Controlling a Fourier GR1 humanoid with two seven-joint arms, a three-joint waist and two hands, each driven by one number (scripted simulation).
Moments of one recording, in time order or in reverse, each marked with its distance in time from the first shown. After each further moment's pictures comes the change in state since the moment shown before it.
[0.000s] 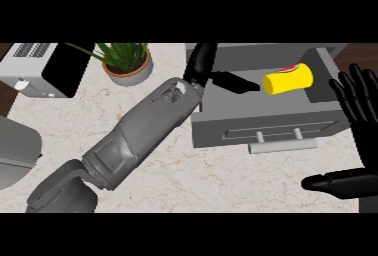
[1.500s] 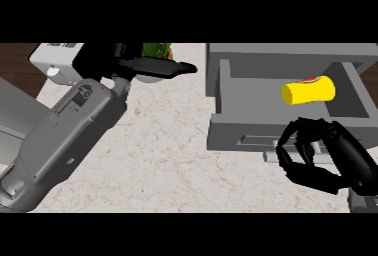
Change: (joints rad) left arm 0.327 0.345 0.203 -0.595 0.060 -0.054 0.120; right arm 0.034 -0.086 0.220 0.007 0.538 -0.001 -0.010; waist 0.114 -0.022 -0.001
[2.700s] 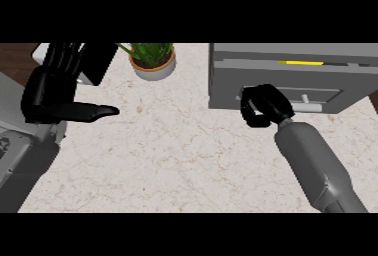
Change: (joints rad) left arm 0.451 0.220 0.175 -0.308 0.030 -0.212 -0.044; right arm -0.577 0.073 0.079 1.141 0.529 -0.386 -0.307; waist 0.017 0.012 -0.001
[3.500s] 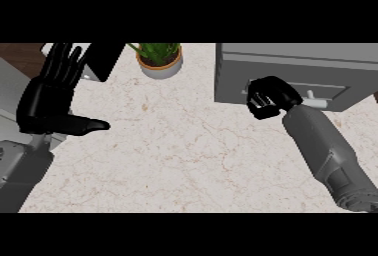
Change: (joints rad) left arm 0.073 0.006 0.029 -0.008 0.008 -0.125 -0.031; right arm -0.219 -0.043 -0.129 0.402 -0.067 0.071 -0.198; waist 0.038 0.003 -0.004
